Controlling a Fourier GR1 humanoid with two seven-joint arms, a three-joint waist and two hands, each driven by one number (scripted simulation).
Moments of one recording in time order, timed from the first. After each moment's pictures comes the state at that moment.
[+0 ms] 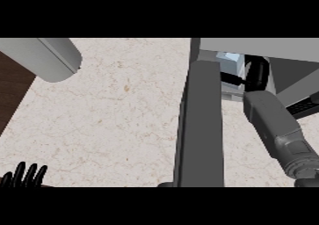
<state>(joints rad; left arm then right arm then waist) 0.61 0.11 0.03 -1.91 0.33 -0.42 -0.48 -0.96 -0.23 -0.19 -0.17 0.02 -0.75 -0.84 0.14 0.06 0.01</state>
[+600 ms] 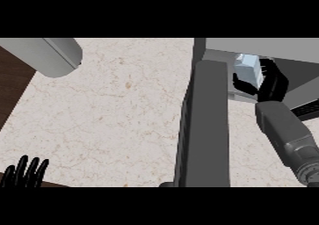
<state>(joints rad) 0.56 0.12 0.03 -1.88 0.33 -0.43 -0.48 -0.92 -0.29 -0.18 -0.06 0.08 -0.99 -0.69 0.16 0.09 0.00</state>
